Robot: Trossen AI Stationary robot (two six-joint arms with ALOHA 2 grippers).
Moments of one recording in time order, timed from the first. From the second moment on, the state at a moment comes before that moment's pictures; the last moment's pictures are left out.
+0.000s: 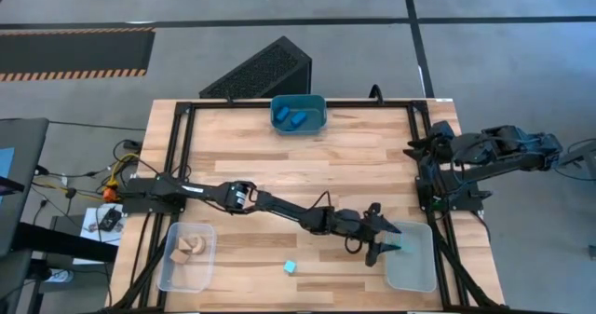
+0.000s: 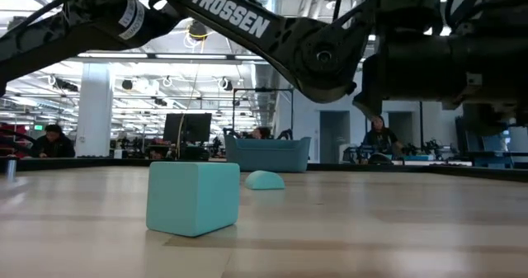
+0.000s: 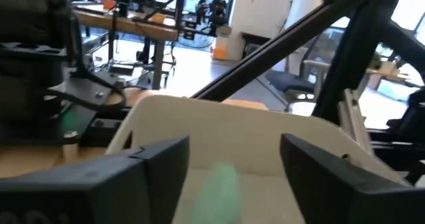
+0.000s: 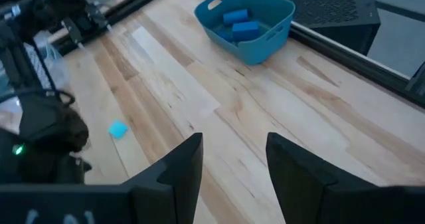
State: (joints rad) left arm -0.22 2.84 2.33 0.51 0.01 -0.20; right arm 0.19 0.45 0.89 -1.11 0.53 0.71
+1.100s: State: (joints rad) left arm -0.14 2.33 2.19 -0.88 -0.02 0.00; right arm 0.19 0.63 0.89 -1.11 0.52 0.75
